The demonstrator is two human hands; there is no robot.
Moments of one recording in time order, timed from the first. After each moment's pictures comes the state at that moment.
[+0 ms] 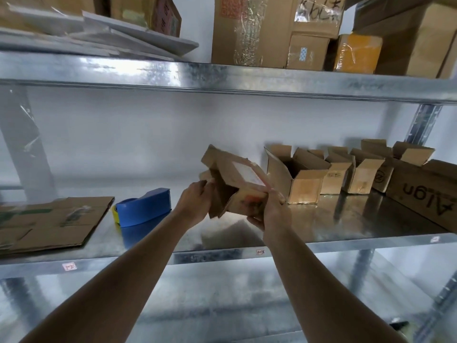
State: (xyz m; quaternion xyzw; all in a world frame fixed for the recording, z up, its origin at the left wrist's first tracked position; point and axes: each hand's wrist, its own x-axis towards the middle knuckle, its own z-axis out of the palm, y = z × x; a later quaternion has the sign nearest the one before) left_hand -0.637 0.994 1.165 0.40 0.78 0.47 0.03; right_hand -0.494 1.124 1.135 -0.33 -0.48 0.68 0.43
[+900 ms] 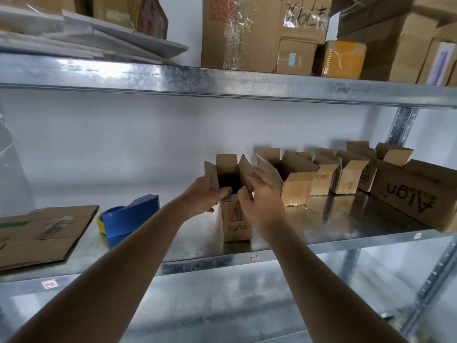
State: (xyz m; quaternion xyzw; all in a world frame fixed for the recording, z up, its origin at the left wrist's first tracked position) left_hand -0.637 1.022 1.198 0.48 0.75 0.43 0.14; right_hand -0.488 1.128 1.166 -0.22 -0.84 0.15 0.47
